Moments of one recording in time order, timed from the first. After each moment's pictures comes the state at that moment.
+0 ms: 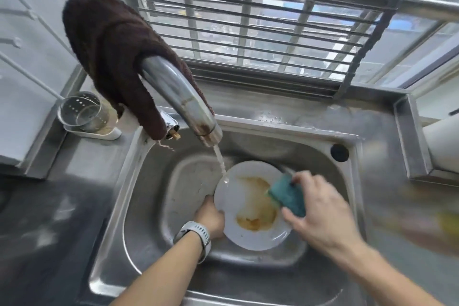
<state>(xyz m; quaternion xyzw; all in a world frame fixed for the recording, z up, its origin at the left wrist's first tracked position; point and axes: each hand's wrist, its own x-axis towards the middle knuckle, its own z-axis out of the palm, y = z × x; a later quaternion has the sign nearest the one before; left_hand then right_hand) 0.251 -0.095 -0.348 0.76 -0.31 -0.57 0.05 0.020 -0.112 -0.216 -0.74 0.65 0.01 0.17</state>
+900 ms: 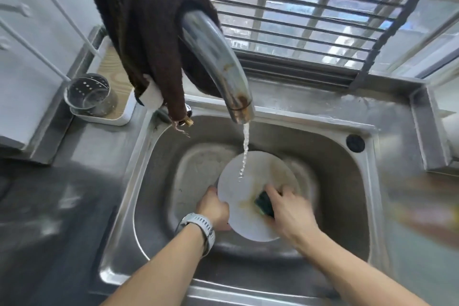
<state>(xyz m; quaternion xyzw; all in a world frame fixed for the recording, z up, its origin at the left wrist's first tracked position) 0.273 -0.083 -0.400 0.75 -0.24 -0.61 0.13 0.070 -0.098 -0.302 -0.76 0.60 0.17 0.17</state>
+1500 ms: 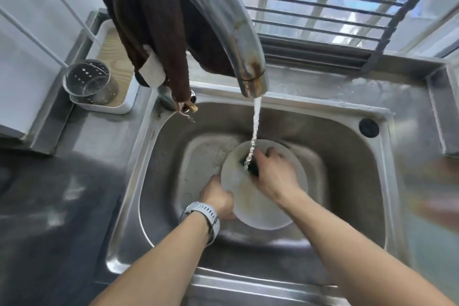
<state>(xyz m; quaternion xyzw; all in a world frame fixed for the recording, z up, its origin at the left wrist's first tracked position) 0.271 -0.090 -0.366 0.76 -0.24 -0.59 0.14 0.115 -0.145 -0.335 -0.78 0.60 0.09 0.14</state>
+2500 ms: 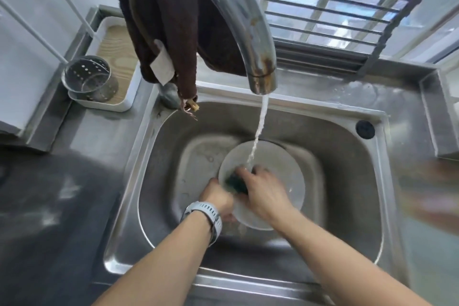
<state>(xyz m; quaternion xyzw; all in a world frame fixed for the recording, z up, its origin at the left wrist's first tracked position) 0.264 -0.090 -0.354 0.74 -0.19 -0.63 0.16 0.133 -0.109 -0.328 -0.80 0.56 0.07 0.20</state>
